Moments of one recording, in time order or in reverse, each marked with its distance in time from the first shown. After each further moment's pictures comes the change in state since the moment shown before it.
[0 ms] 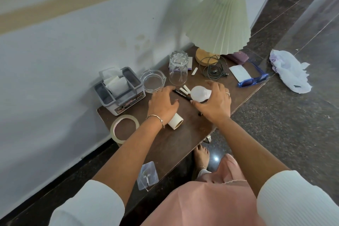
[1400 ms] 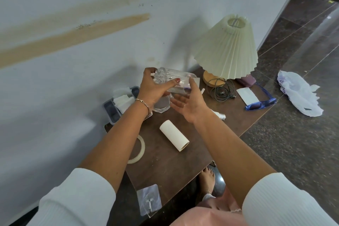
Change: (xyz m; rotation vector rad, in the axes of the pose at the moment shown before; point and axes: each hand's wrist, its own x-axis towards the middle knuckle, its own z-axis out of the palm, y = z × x) left_hand 0.071 0.012 -0.079 -0.770 0.166 -0.128; right_hand 0.045 -0.122 0.009 1.417 -0.466 0.735
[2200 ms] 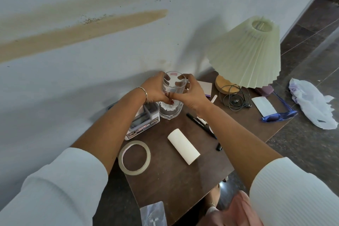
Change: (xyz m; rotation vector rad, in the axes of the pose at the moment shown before) left_hand 0.063 -0.013 -0.038 0.786 -0.403 0.115; right_hand 0.053 -0.004 0.017 -0.824 -0.145 -0.577
